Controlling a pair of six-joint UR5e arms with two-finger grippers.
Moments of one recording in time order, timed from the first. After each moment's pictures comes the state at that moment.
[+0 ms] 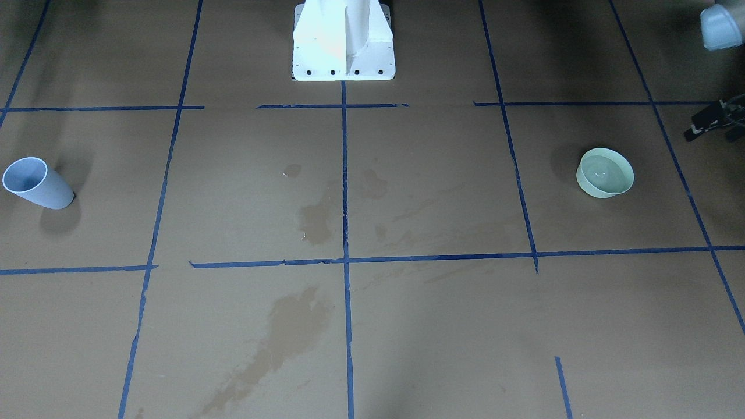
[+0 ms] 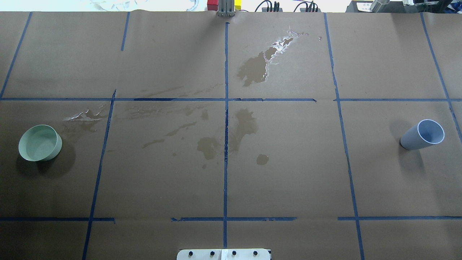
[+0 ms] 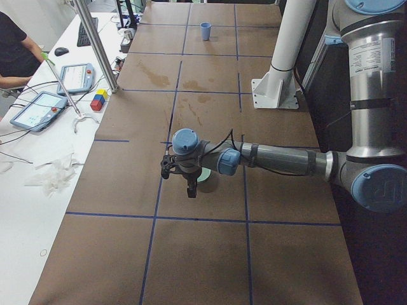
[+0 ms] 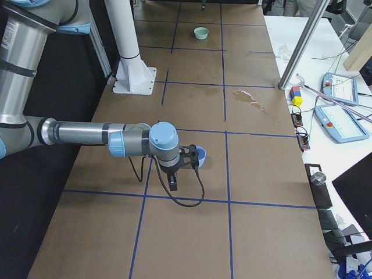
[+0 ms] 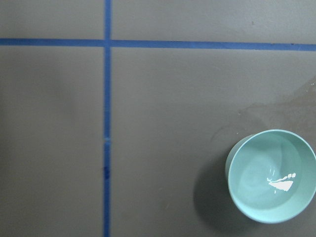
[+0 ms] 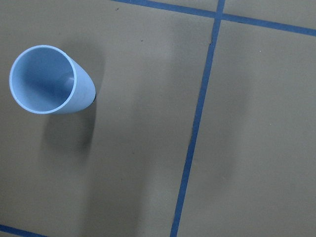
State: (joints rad) left arm -1.28 -1.43 -1.75 -1.83 -2.41 -0.44; right arm 1.55 -1.97 1.97 -1.48 2.39 -0.12
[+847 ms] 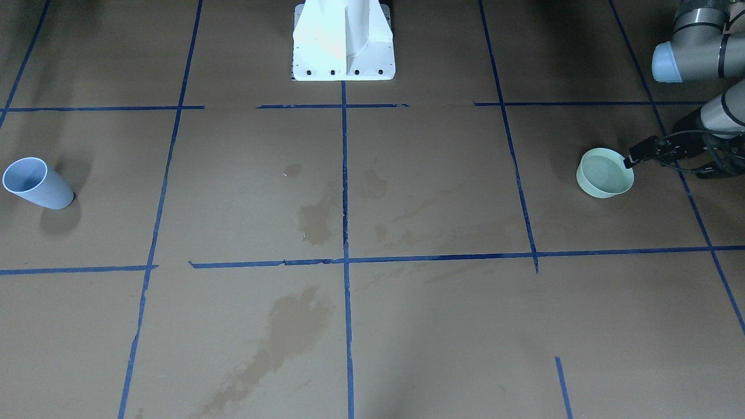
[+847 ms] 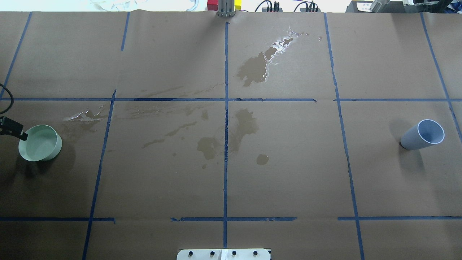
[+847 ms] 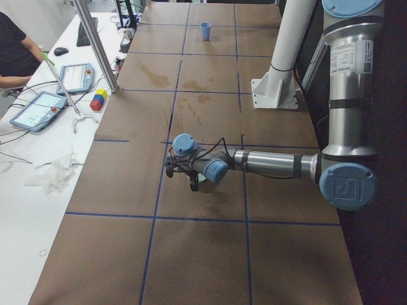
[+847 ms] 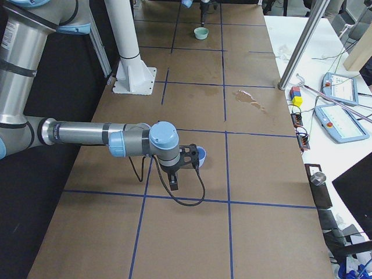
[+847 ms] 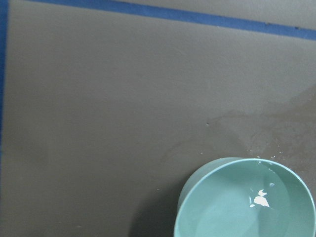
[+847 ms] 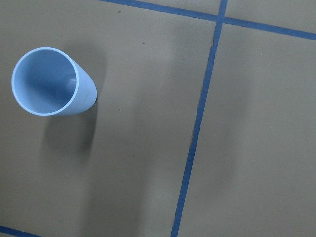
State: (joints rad) left arm -1.09 -1.49 -1.61 -2.03 -2.39 -0.71; right arm 1.55 -1.97 1.97 -1.47 2.39 -0.11
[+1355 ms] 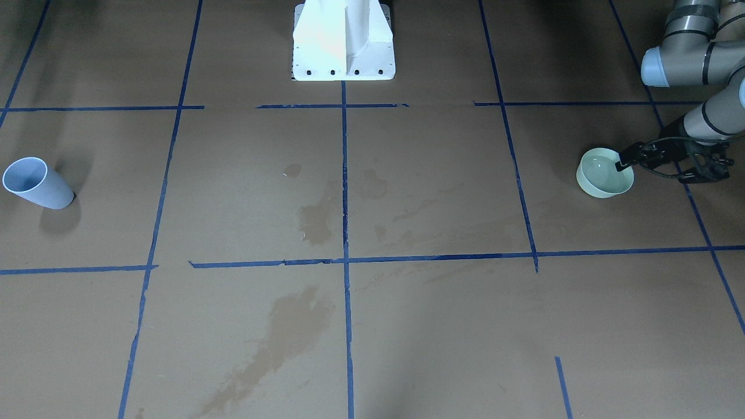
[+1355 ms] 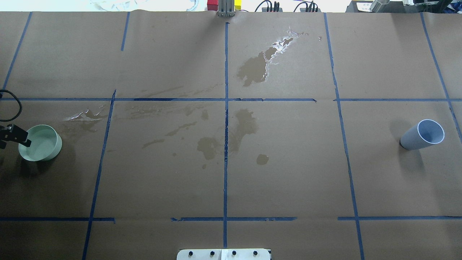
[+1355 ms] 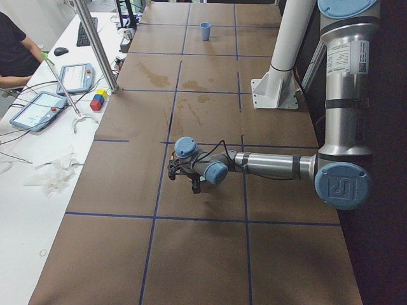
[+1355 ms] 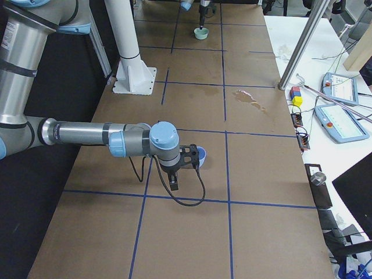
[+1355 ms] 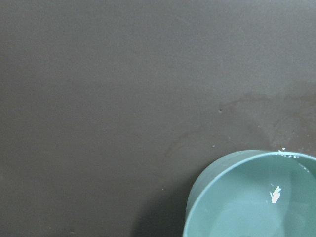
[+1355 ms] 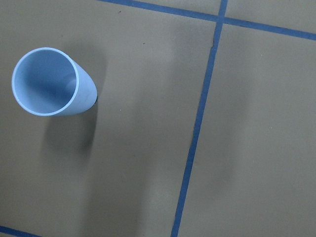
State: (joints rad) left arm -1.05 -1.50 -1.58 -2.05 -2.36 -0.71; right arm 1.55 -1.96 1.97 -1.48 2.39 -0.11
